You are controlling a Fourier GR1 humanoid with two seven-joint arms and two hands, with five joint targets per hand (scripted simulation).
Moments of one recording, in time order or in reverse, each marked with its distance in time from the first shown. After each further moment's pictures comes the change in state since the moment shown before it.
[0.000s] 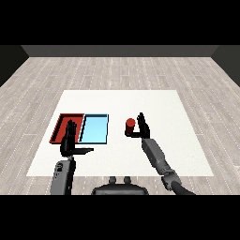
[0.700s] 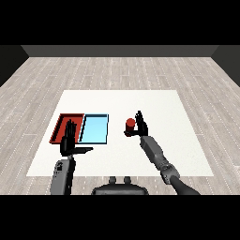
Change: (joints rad) left arm -0.012 0.004 0.015 0.024 0.007 -0.003 -0.008; right arm -0.109 0.000 0.008 0.160 -0.057 0.017 -0.051
